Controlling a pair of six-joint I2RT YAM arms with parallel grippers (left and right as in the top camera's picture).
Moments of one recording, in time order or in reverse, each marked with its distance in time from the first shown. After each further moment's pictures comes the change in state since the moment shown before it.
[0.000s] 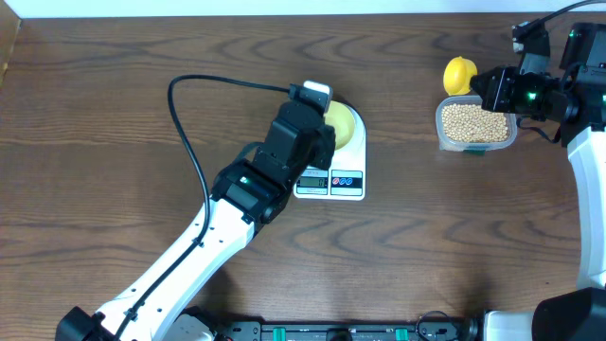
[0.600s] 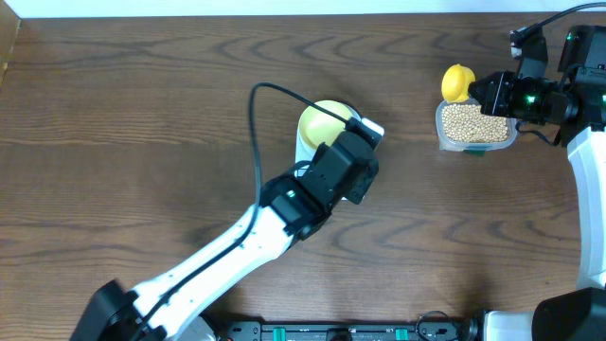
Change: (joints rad) left arm -0.206 0.097 0.000 -0.014 -0.034 0.078; right arm 0.001 0.000 0.000 -0.050 0.000 0.007
